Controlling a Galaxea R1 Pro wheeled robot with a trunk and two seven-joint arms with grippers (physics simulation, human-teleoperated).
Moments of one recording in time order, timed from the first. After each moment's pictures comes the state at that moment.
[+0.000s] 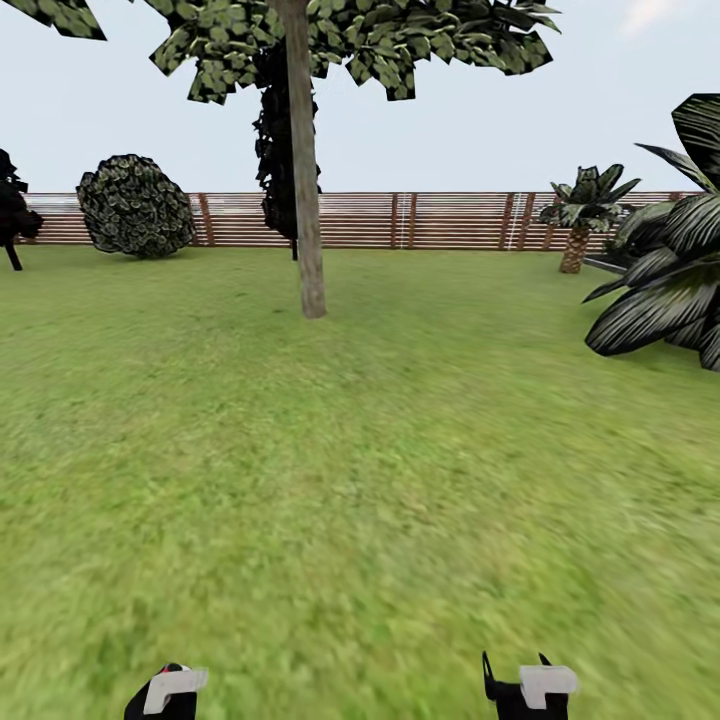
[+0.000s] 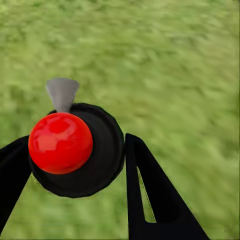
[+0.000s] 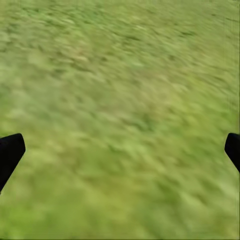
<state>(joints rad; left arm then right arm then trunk) -0.23 0.11 0.06 -0.43 0.02 -0.40 0.03 -0.18 -0.04 0.04 -0.51 0.06 -0.55 -0.18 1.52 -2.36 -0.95</state>
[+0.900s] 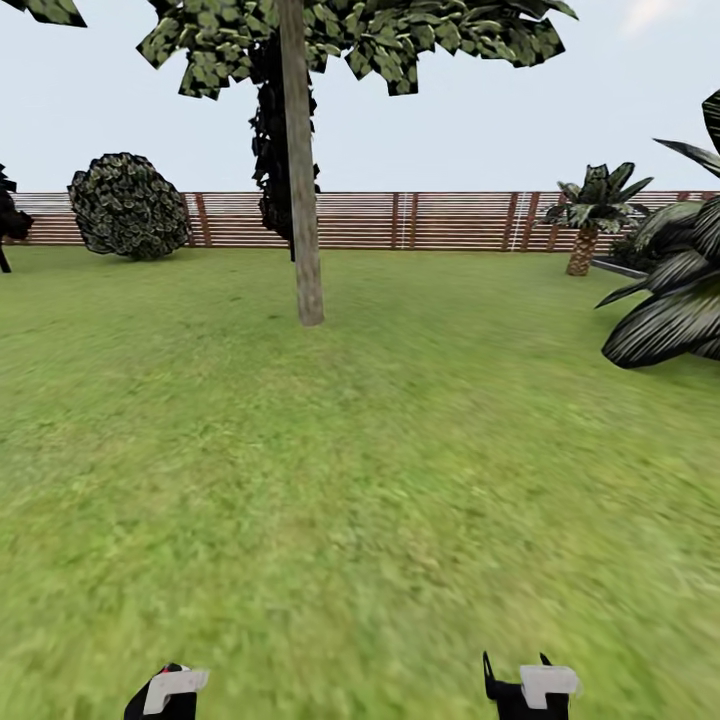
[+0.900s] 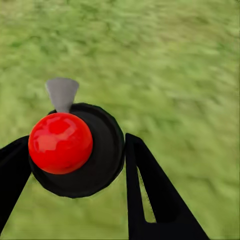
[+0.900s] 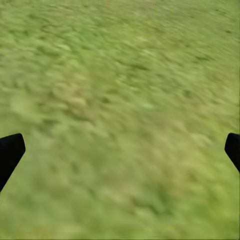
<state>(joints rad) -0.23 0.11 0.06 -0.42 0.02 -0.40 0.03 -0.18 -0.04 0.04 -0.51 0.06 -0.55 -0.18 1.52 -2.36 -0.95</state>
